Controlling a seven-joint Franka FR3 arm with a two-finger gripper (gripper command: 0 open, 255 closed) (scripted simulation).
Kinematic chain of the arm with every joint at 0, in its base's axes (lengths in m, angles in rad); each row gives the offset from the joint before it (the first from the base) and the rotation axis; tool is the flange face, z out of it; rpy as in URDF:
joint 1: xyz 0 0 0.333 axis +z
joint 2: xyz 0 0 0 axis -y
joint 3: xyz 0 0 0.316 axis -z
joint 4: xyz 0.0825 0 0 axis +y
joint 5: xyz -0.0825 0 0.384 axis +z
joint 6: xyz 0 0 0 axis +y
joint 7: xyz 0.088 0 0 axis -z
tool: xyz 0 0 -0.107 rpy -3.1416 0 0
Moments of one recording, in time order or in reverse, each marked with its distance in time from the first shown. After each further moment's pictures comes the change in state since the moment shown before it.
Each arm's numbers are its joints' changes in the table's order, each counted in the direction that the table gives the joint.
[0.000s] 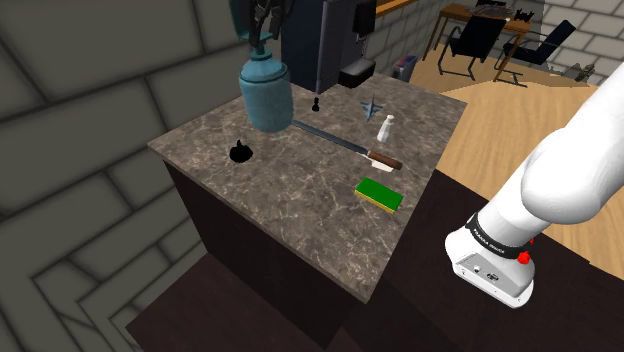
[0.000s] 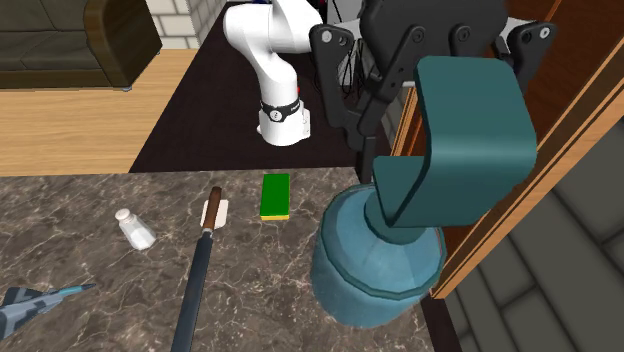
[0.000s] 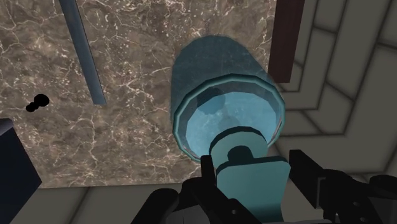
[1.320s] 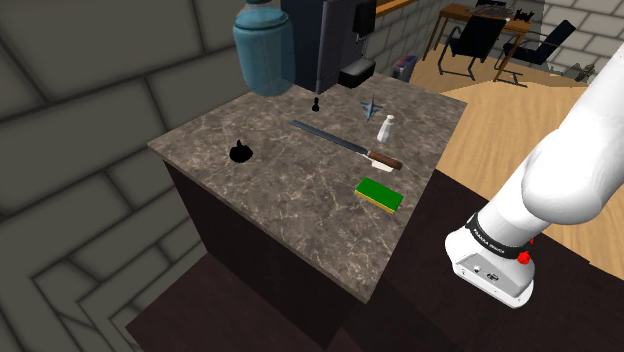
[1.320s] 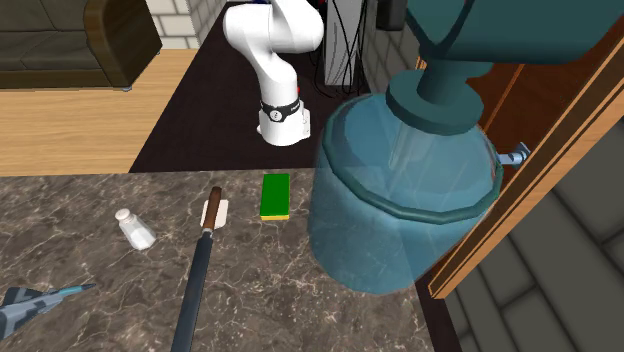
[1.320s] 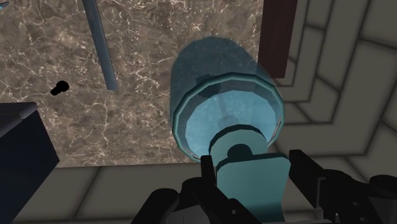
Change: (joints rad) arm 0.018 -0.081 -0.013 -0.368 -0.034 0.296 0.001
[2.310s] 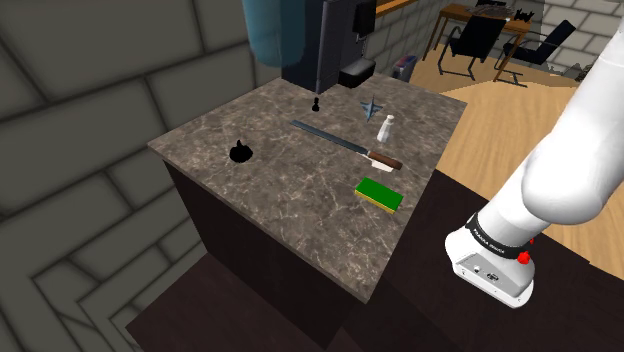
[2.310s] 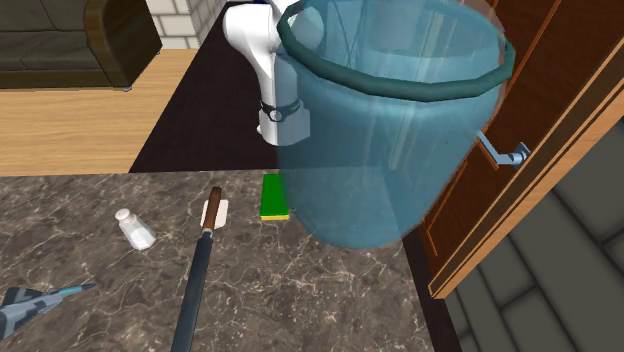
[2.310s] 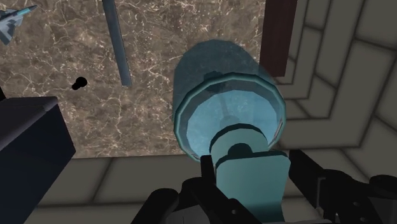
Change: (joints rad) arm 0.001 -0.069 -0.002 -0.276 -0.028 0.210 -0.035
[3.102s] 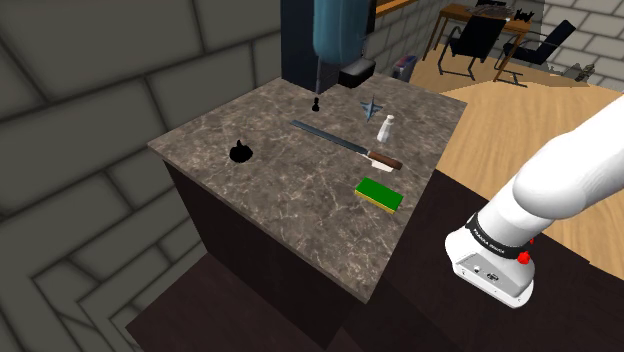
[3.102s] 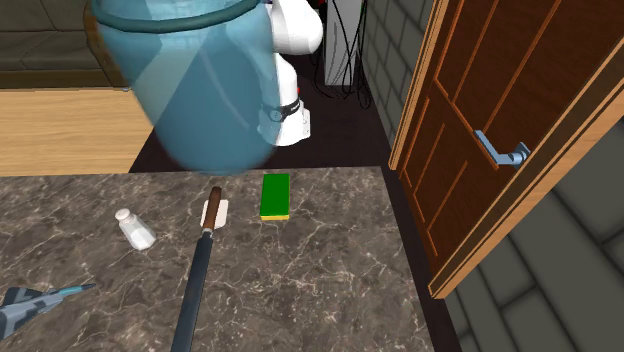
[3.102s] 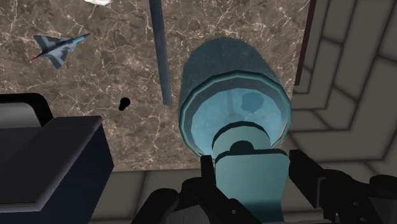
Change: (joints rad) arm -0.182 0.366 0.196 0.425 0.215 -0.085 -0.318
